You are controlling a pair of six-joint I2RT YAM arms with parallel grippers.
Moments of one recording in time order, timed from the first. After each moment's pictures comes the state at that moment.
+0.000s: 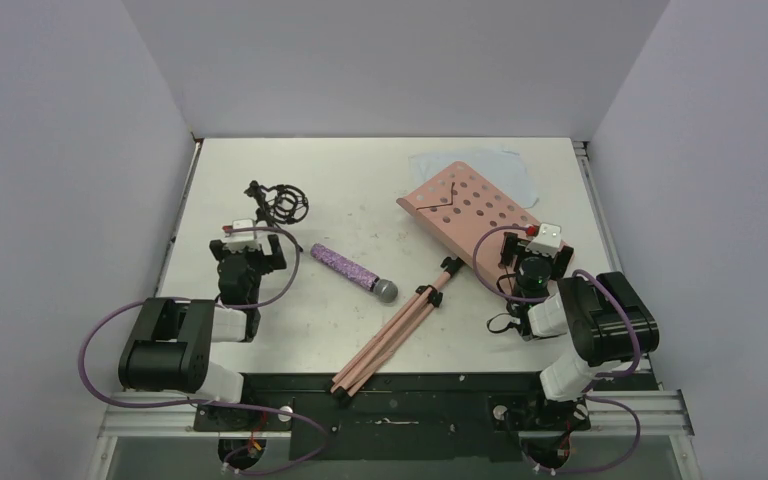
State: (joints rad) left arm -0.06 1.47 0.23 1.07 -0.17 -0.07; right arm 0.14 1.62 0.24 1.20 0.50 -0.02
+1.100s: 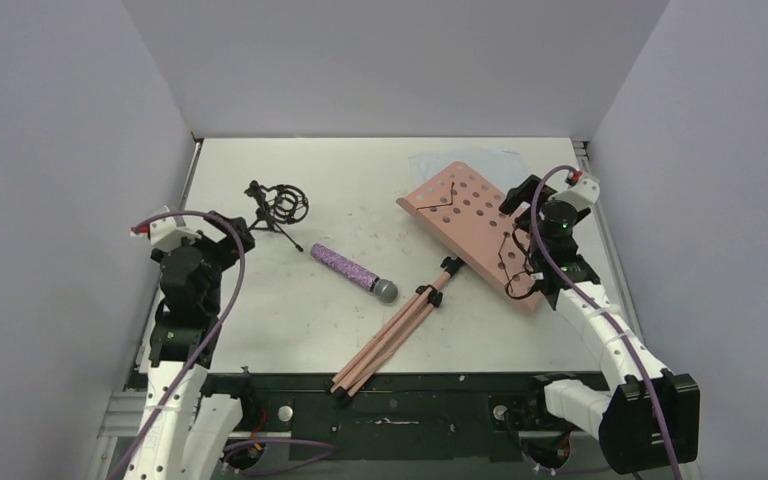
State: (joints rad) left arm -0.06 0.59 0.64 -0.23 -0.33 -0.55; right arm 0.15 1.09 0.72 0.13 0.36 0.49
